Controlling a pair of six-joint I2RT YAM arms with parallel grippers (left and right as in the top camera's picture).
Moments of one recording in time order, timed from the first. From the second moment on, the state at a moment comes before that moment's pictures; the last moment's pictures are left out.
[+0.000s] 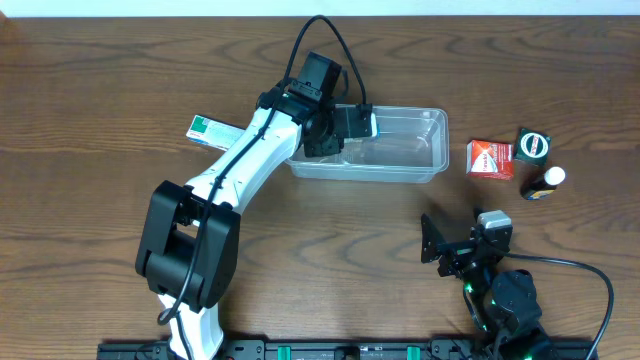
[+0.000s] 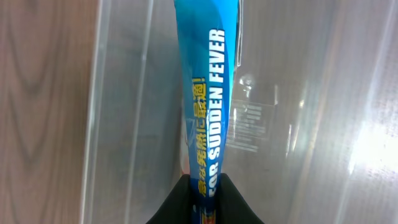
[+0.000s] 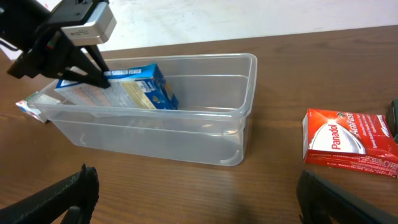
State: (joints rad) left arm -0.47 1.96 1.52 -0.69 0.18 1.01; right arm 0.42 0.13 0.05 -0.15 0.15 0.27
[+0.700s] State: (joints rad) left arm -0.49 1.95 1.53 -0.89 0.18 1.01; right arm 0.42 0.13 0.05 -0.15 0.15 0.27
